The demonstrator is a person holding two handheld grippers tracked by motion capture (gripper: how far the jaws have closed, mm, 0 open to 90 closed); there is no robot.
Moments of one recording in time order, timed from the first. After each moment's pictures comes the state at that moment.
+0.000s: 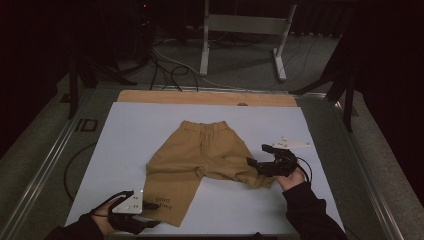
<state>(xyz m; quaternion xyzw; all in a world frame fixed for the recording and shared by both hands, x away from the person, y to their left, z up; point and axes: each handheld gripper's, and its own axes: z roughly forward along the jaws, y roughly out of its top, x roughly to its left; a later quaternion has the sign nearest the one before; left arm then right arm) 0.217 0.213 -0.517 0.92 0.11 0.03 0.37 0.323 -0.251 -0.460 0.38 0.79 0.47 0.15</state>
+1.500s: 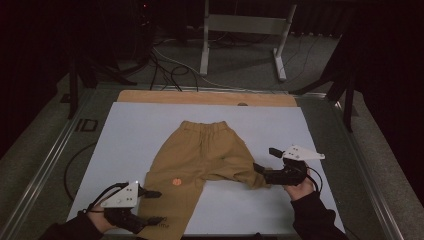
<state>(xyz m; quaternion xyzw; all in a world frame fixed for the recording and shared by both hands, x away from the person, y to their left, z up) 0.220 0.198 -0.456 0.88 0.11 0.05 0.47 0.288 -0.265 -0.448 0.35 0.77 0.50 0.18</state>
